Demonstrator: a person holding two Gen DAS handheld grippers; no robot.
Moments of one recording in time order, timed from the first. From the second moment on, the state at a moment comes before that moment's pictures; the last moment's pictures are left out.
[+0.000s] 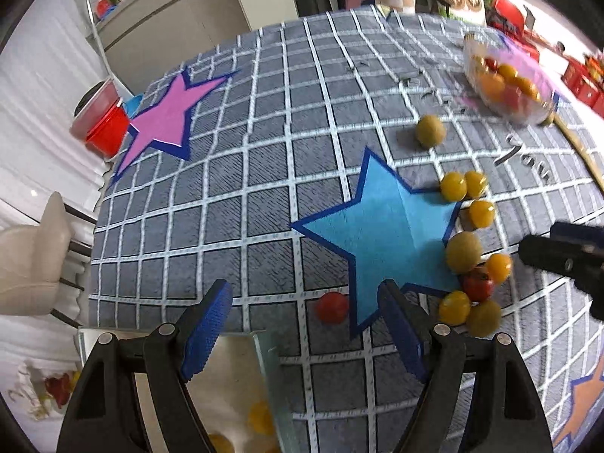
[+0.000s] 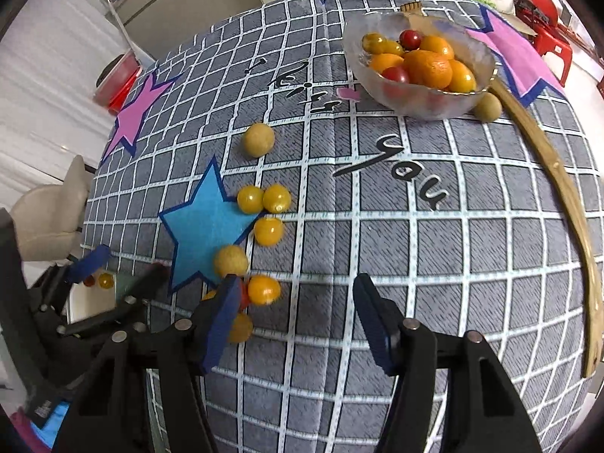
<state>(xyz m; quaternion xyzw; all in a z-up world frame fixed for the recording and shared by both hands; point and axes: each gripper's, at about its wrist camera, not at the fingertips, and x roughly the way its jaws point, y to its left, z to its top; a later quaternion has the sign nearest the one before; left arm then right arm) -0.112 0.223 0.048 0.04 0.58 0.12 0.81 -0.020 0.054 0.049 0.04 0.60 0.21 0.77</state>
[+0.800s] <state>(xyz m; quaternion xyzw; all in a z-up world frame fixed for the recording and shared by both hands) -0.111 0.199 0.039 0.02 0.60 0.05 0.80 0.003 0.088 0.034 0.03 0.61 0.23 0.76</state>
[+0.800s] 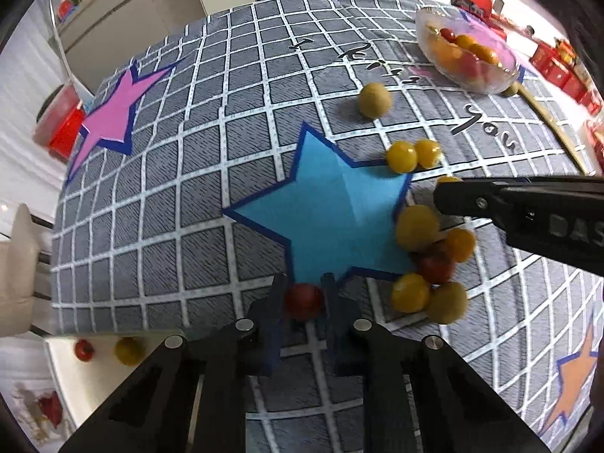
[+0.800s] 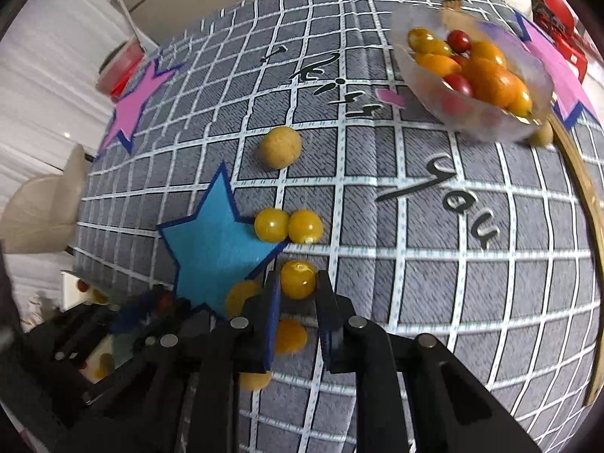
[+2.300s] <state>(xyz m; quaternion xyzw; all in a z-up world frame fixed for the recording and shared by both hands) -0.281 0.330 0.093 -0.13 0.55 0.20 0.80 -0.143 0.160 0.076 0.01 0.61 0.34 0.72</state>
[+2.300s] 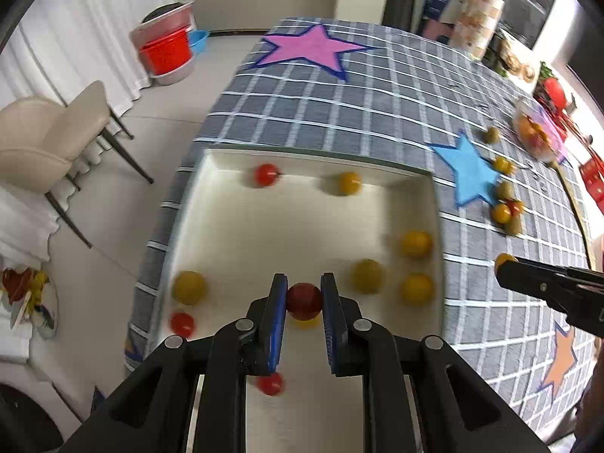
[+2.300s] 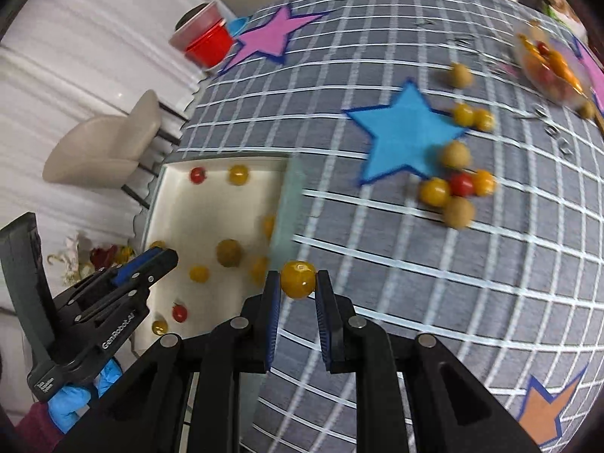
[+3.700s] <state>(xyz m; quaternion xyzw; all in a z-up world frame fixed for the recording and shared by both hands) -0.266 0.357 0.073 -0.08 0.56 0.23 0.79 -0.123 0.254 0.071 -0.06 0.62 0.35 0.70</state>
